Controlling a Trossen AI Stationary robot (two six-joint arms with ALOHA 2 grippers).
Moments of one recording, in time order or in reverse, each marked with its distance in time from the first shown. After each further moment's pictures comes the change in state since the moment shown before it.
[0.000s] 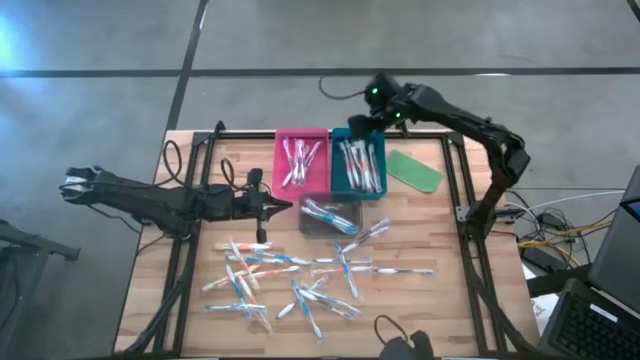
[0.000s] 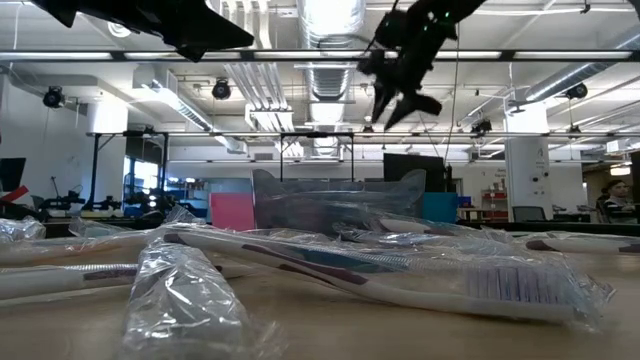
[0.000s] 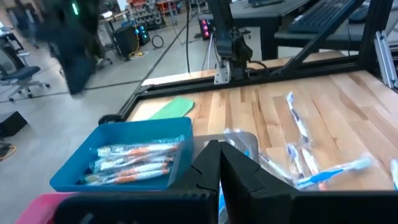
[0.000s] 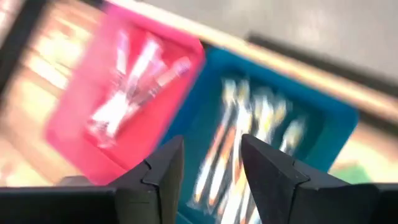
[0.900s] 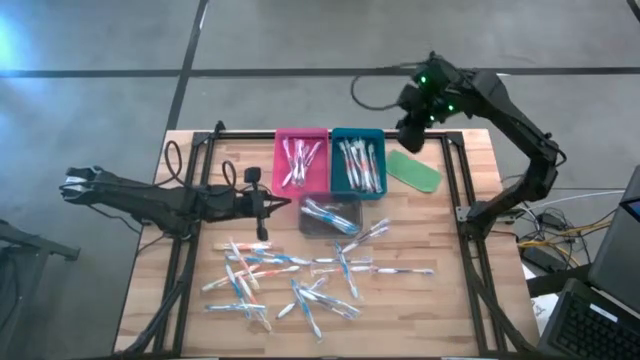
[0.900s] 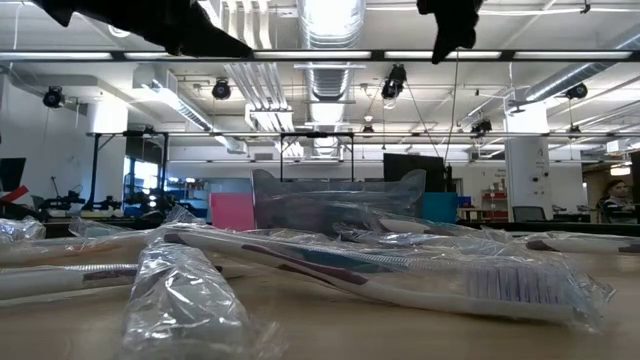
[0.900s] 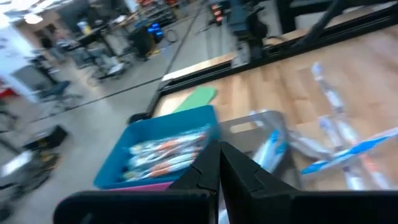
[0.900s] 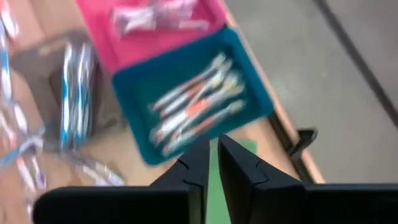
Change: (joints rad) left arm 0.001 0.000 0.001 -0.038 -0.089 0.172; right arm 0.024 -0.233 0.229 -0.502 0.005 -0.675
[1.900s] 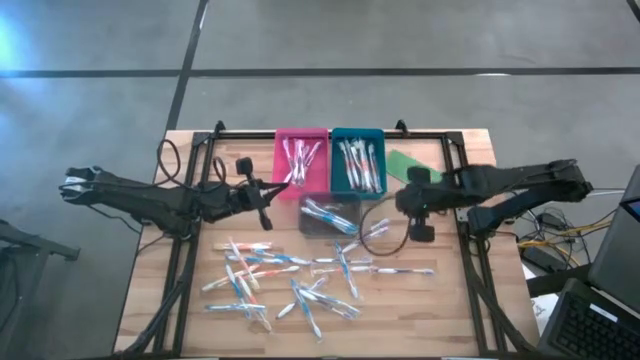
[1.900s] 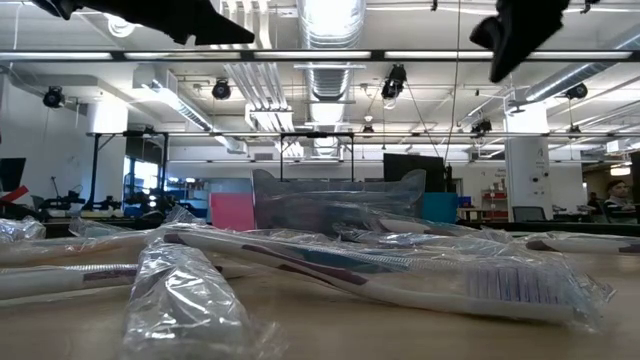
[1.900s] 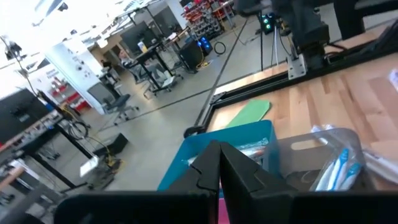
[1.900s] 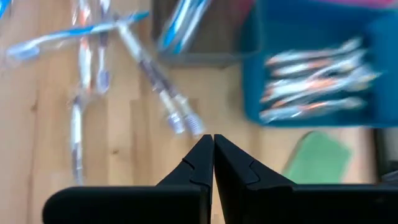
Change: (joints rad) left arm 0.002 -0.005 0.001 0.136 -0.174 0.137; right arm 0.756 -0.324 -0.706 0.264 0.295 0.255
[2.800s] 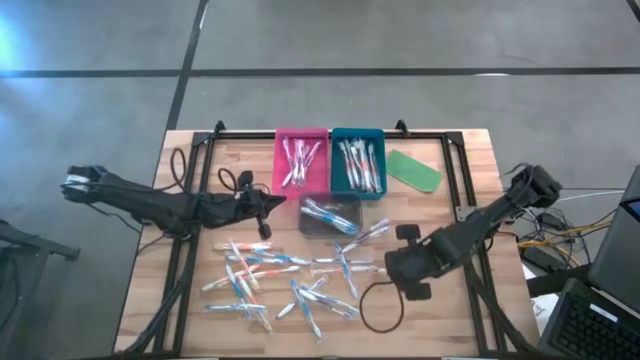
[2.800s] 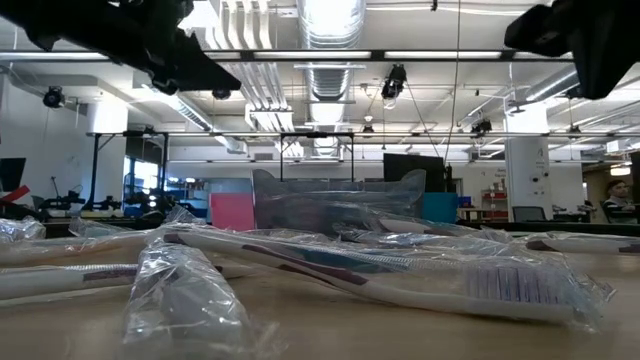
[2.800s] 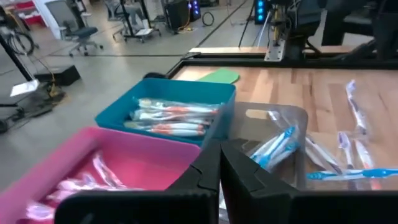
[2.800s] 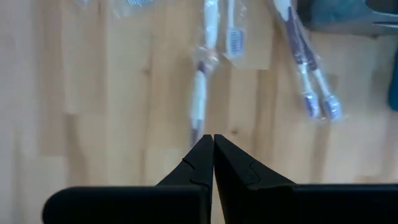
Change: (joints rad) left arm -0.038 0.008 -0.129 -0.038 0.008 -0.479; right arm 0.432 0.342 0.046 0.022 -0.057 0.403
